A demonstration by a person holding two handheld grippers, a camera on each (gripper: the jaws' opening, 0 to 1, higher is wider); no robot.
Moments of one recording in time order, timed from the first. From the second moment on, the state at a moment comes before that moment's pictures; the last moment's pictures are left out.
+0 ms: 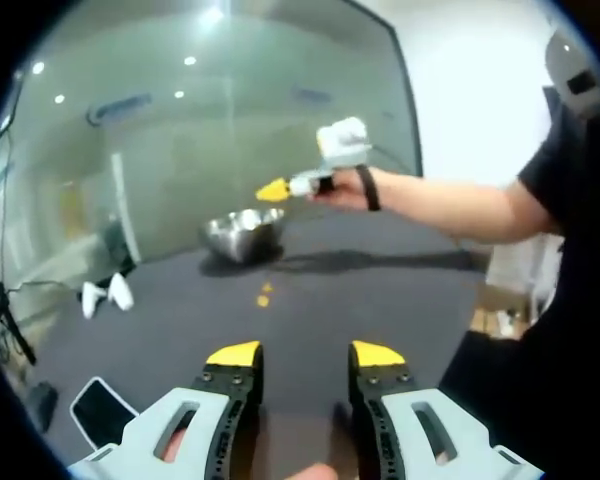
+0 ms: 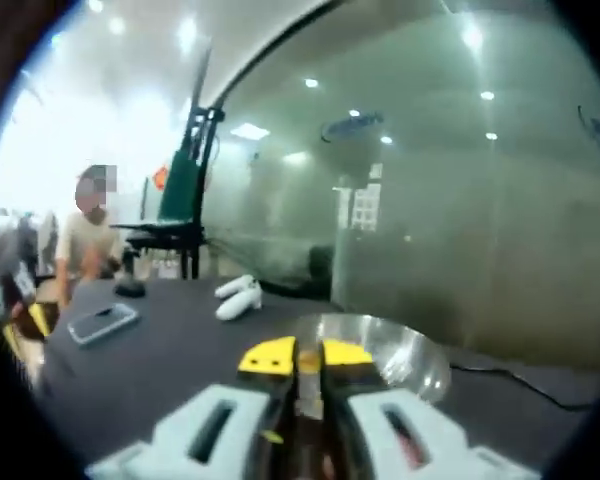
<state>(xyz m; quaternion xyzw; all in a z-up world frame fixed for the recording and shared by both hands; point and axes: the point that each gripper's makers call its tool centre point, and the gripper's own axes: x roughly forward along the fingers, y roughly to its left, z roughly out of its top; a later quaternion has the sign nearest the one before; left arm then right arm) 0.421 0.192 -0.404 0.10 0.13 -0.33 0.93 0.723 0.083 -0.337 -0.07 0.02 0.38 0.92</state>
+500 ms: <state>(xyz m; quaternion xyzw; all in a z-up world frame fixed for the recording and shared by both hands) 0.426 0.194 -0.395 0.11 0.12 -0.32 0.93 0.769 0.079 -0.324 -0.06 0.02 0.34 0.94</state>
